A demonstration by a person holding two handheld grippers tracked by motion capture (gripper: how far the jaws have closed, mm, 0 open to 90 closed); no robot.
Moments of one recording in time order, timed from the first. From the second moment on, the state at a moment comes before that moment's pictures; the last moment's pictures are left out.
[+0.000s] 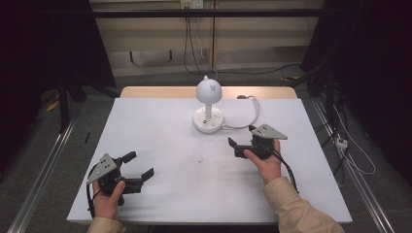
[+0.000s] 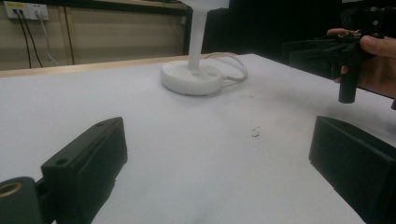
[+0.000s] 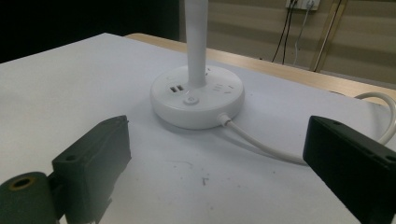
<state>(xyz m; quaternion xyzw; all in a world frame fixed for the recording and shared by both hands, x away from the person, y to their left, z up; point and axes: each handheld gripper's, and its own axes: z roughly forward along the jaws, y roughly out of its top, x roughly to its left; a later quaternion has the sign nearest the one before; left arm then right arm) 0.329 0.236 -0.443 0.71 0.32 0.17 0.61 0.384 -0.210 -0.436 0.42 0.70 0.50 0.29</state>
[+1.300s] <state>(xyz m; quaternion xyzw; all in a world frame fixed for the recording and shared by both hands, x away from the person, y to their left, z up) 0.331 0.235 -0.444 0.71 0.32 0.17 0.61 0.417 -0.194 -0.437 0.43 0.71 0.49 0.28</state>
